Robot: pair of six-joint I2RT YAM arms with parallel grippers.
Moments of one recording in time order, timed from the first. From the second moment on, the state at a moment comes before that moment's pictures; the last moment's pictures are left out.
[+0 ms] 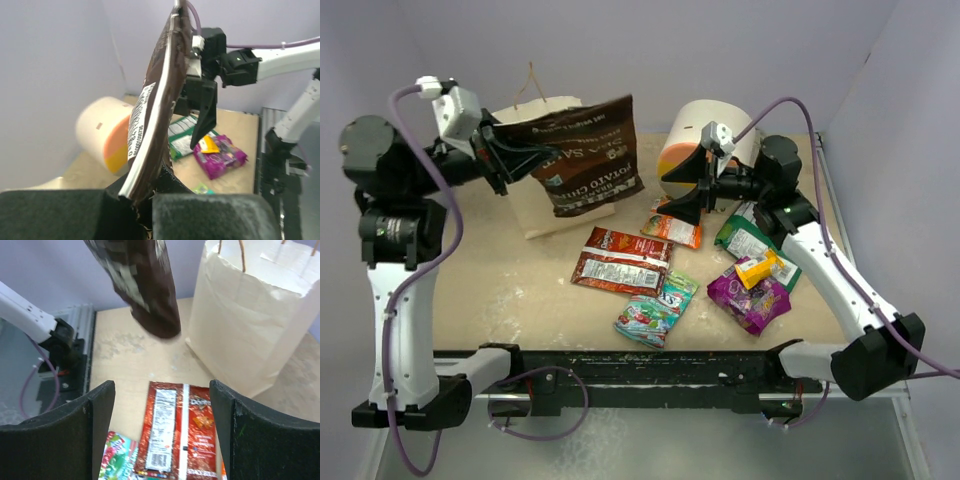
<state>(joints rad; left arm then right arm) -0.05 1.13 1.68 -0.29 1.16 -0.17 0.38 1.29 1.20 0.08 -1.04 0.07</state>
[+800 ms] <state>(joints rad) -0.01 1.52 2.44 -0.62 0.74 0.19 0.37 1.14 1.18 -0.46 -0.90 -0.40</state>
